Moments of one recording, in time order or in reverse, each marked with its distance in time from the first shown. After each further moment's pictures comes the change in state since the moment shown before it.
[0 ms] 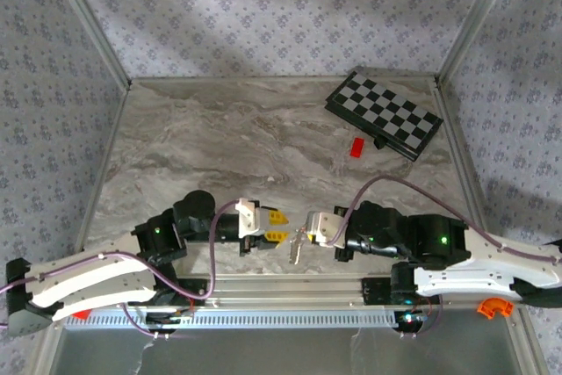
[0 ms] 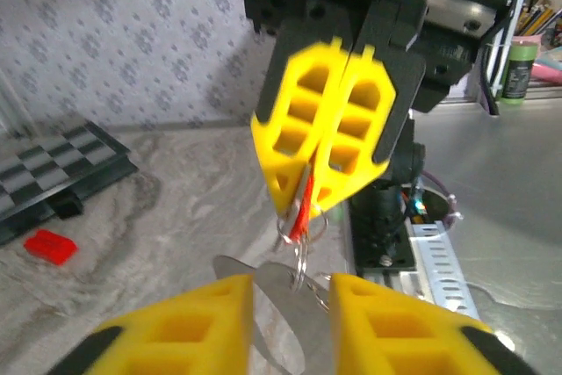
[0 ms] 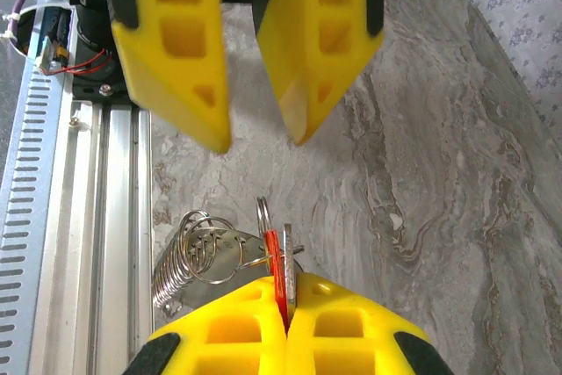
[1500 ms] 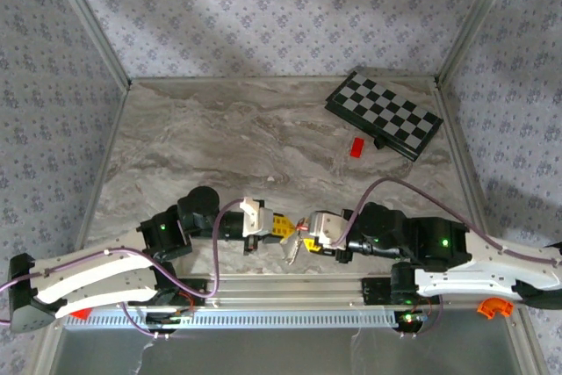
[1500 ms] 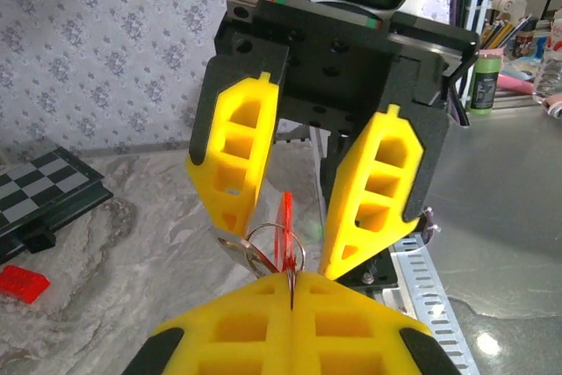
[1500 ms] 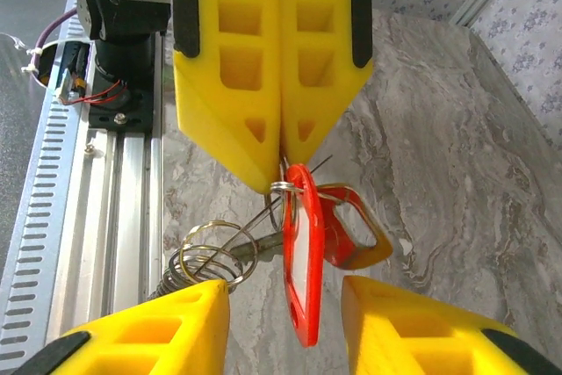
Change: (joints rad) left arm 0.002 0.051 0.033 0.055 0.074 0.012; right arm -0.013 -0.037 -0.060 0.091 -0.047 0.001
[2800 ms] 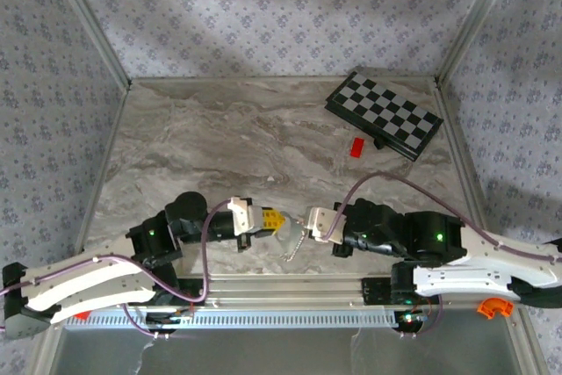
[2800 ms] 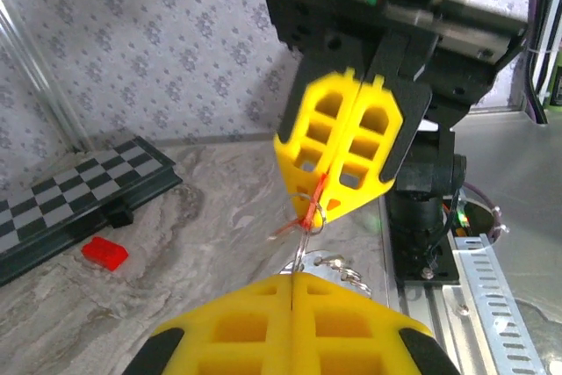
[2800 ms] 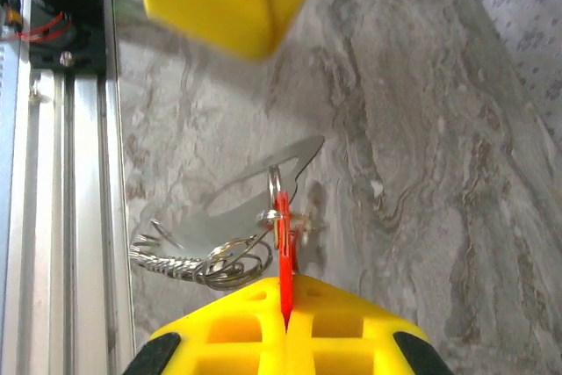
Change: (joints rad) left arm 0.002 -0.110 -0.046 -0.023 -0.164 0.027; right arm -0.005 0.087 0.098 -0.175 0.103 0.013
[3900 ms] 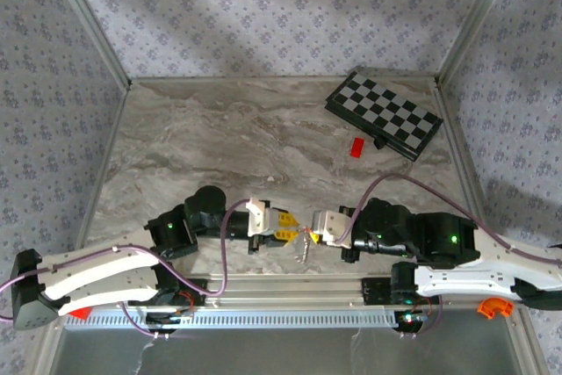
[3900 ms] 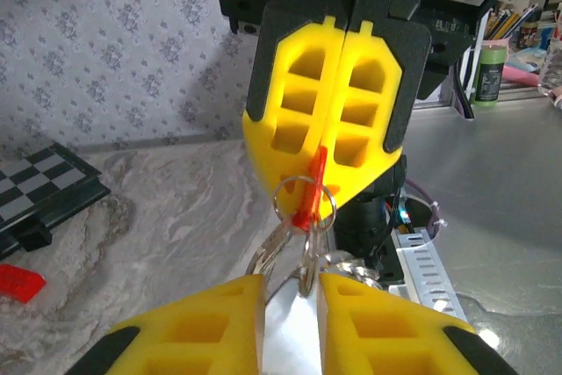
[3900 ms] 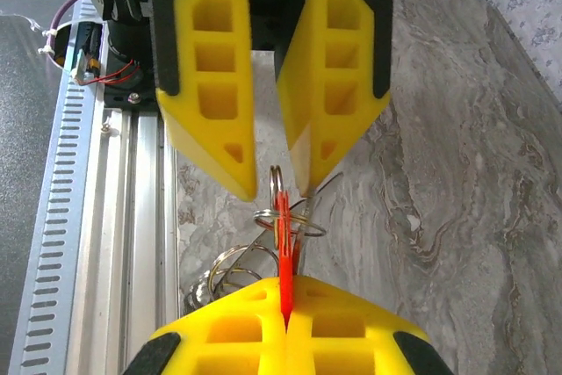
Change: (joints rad) left arm 0.000 0.163 0.035 0.077 0.169 -0.016; right arm 0.000 -0.065 0.002 0.032 -0.127 0.007
